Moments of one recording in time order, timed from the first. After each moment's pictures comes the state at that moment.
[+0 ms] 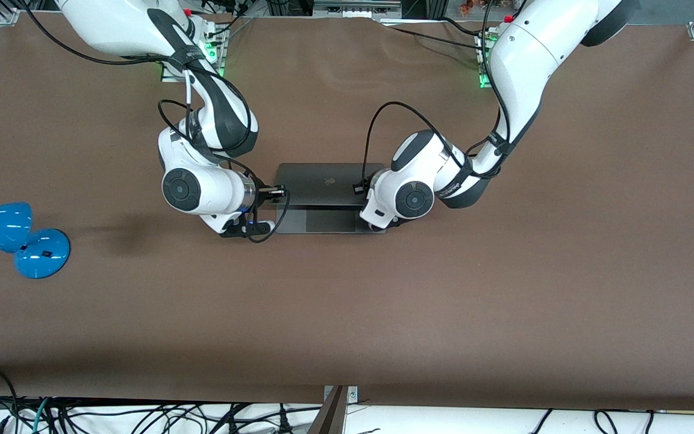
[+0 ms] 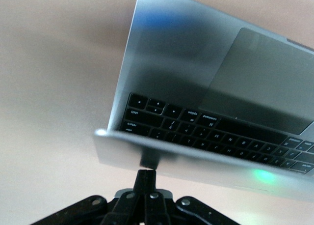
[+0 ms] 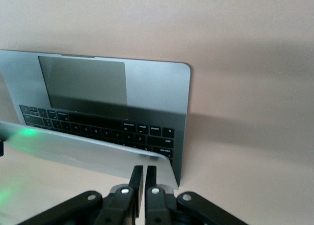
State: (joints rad) left arm -0.26 0.80 -0.47 -1.47 -0.15 1.92 -0.93; right arm 0.19 0.55 0.30 -1.68 0.22 2.00 0.29
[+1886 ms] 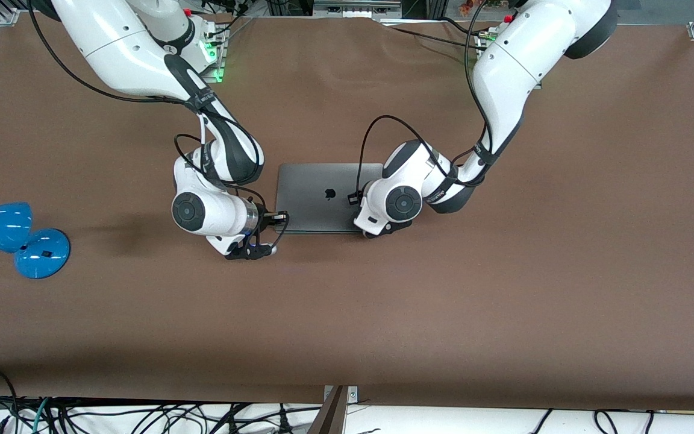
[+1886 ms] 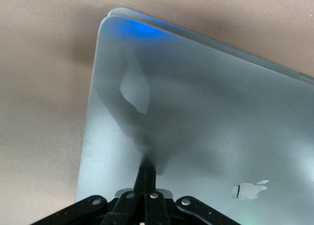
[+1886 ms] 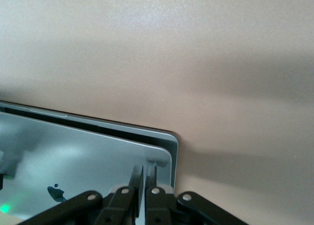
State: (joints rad) left arm -0.32 0.88 -0.43 -1.45 -0.12 2.04 -0.93; right arm 0.20 0.70 0.28 -1.65 0.21 2.22 0.20
